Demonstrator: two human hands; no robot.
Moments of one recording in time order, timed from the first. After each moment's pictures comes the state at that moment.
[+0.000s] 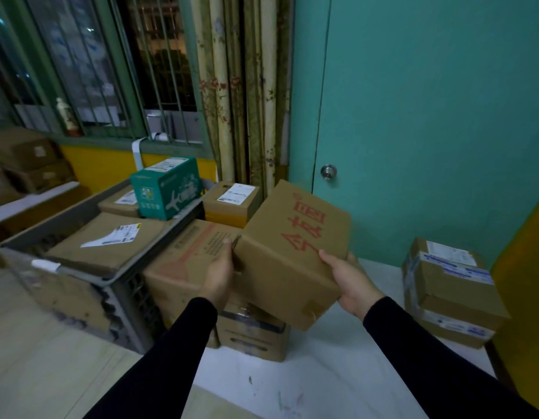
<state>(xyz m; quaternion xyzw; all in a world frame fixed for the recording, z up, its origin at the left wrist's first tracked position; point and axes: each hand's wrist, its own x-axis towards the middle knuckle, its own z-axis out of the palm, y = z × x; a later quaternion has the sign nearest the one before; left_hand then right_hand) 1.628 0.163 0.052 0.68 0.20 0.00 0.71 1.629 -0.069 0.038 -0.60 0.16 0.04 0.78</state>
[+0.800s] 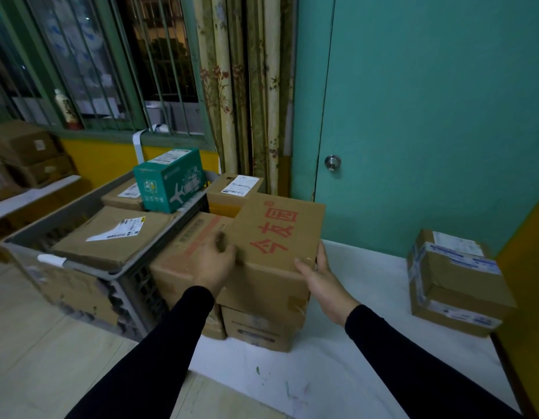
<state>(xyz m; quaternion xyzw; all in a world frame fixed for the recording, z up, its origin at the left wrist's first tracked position) 1.633 0.196 0.054 0.85 0.15 0.05 0.51 1.619 -0.016 0.013 -0.73 0.03 0.08 0.68</state>
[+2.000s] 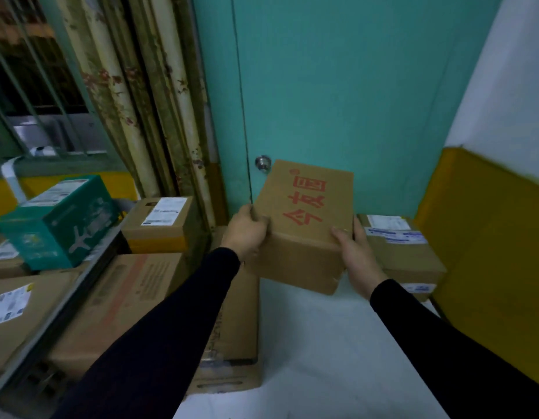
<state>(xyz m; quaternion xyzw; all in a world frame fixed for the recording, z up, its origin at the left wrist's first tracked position) 1.743 0.057 0.098 0.86 -0.08 -0.07 0.50 1.661 -0.145 0.033 -0.65 0.19 -0.18 0.71</state>
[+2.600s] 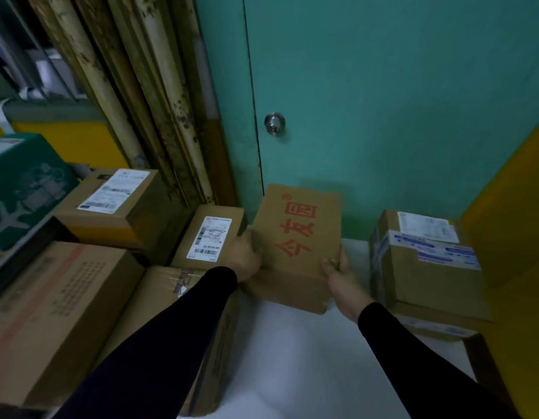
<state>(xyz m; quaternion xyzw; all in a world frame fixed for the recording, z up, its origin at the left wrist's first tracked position) 1.831 -0.032 -0.024 0.95 -0.04 -0.17 0.27 1.763 -0.234 -0.096 -0.66 0.23 0.04 0.72</state>
